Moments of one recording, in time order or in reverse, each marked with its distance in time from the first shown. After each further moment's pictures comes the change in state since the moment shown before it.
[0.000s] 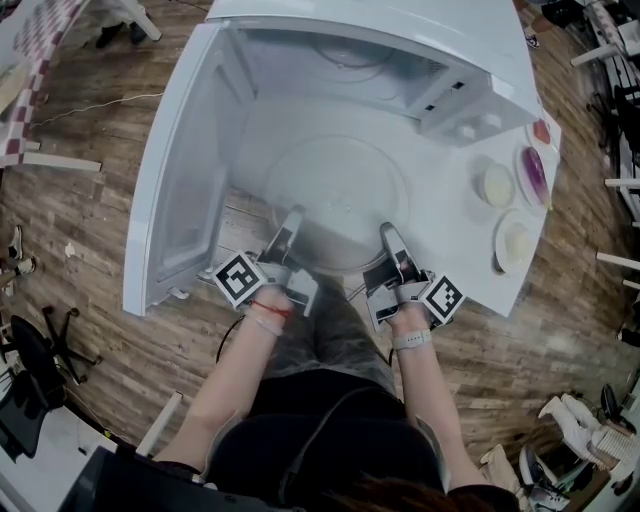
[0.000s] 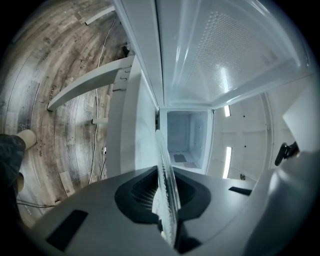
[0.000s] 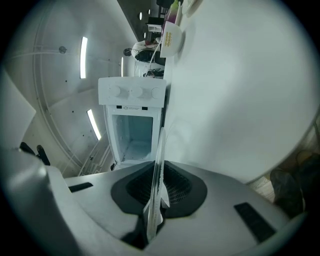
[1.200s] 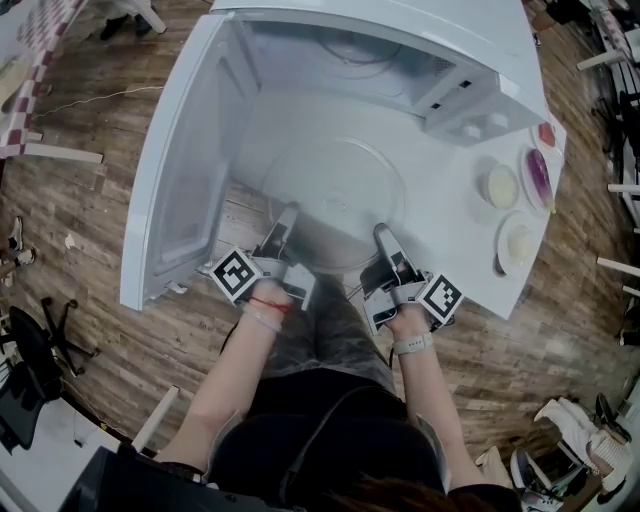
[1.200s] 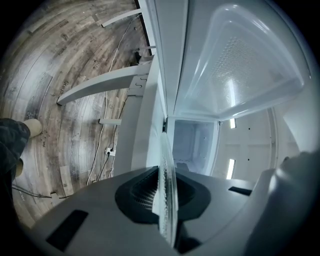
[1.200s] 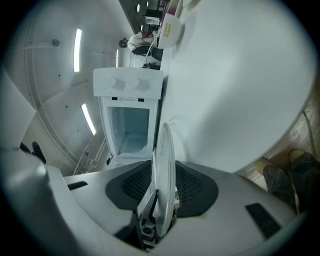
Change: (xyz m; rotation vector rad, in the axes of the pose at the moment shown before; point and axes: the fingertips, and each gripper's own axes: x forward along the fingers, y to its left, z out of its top) left arm -0.006 0.016 0.007 -0.106 -0.083 0.025; right arm 0.001 -0.002 -0.015 0.007 0.076 -0.053
